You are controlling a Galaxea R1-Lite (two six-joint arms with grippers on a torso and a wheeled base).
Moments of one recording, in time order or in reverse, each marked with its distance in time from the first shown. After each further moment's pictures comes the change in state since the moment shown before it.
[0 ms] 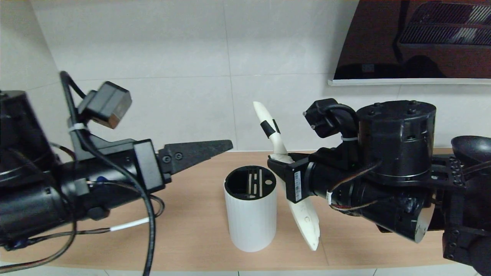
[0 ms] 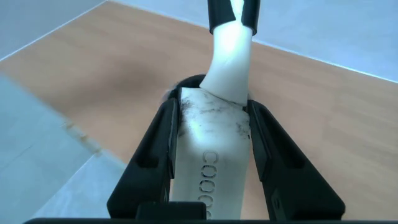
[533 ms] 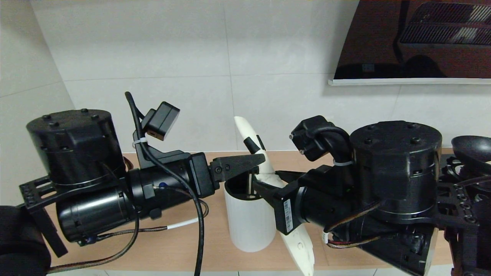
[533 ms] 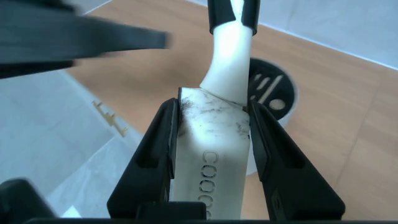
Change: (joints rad) left arm -0.083 0.156 0.007 -0.129 0.064 -0.002; right arm 0.098 -0.006 0.044 -0.017 -0.002 0.007
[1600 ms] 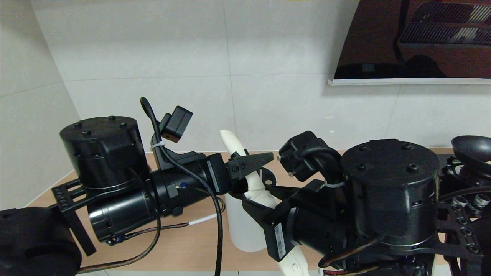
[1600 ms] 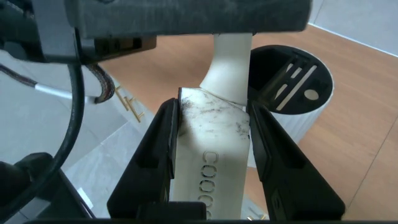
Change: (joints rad) left arm -0.033 0.073 -0.001 -0.092 0.096 0.000; right arm 0.067 0.006 0.024 -0.008 -0.001 0.006
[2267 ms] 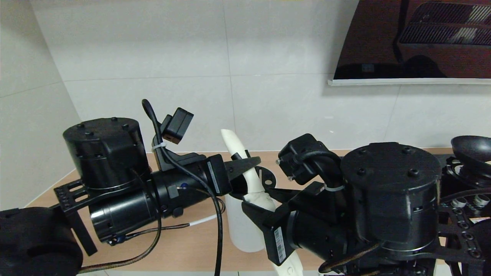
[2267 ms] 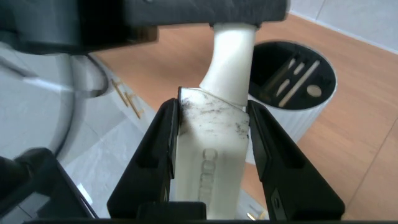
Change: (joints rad) left arm 0.000 0.002 0.005 0.000 -0.001 0.001; right arm 0.005 0.000 0.006 -0.001 0.000 -0.001
